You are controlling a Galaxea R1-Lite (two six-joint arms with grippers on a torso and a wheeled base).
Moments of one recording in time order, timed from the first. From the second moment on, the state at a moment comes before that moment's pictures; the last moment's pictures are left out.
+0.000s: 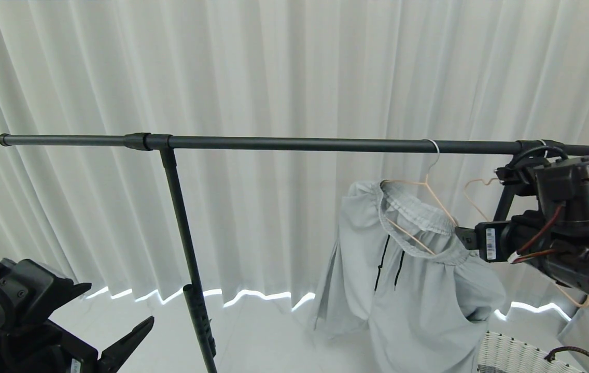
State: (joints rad) left arm -0.17 1.05 -0.20 -0.45 -0.06 0.35; right arm 0.58 1.48 -0.82 -0.14 -0.58 0.23
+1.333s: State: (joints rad) left arm -0.05 0.90 -0.13 -0.45 0.06 0.35; right arm 0.25 0.98 -0.41 -0.15 -0.28 -0.37
